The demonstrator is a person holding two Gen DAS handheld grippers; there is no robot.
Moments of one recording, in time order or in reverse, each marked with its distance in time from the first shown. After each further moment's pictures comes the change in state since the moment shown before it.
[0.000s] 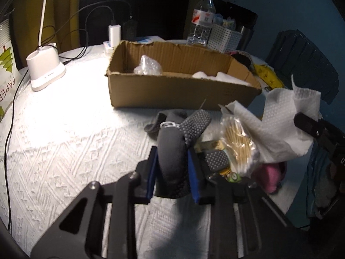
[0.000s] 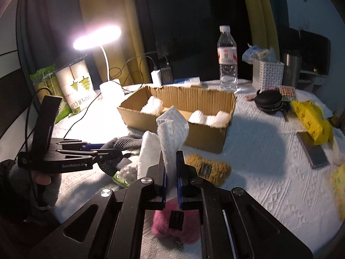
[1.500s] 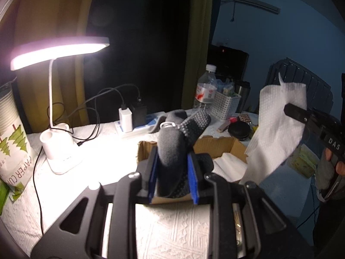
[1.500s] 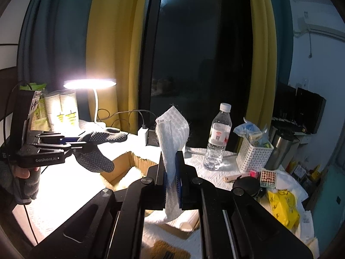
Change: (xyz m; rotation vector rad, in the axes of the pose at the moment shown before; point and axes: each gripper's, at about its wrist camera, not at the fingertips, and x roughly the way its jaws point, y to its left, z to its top) left arm -0.057 0.034 0.105 0.067 -0.320 -0.009; right arm 0.001 0.006 0.128 -0.206 -0.215 -0.121
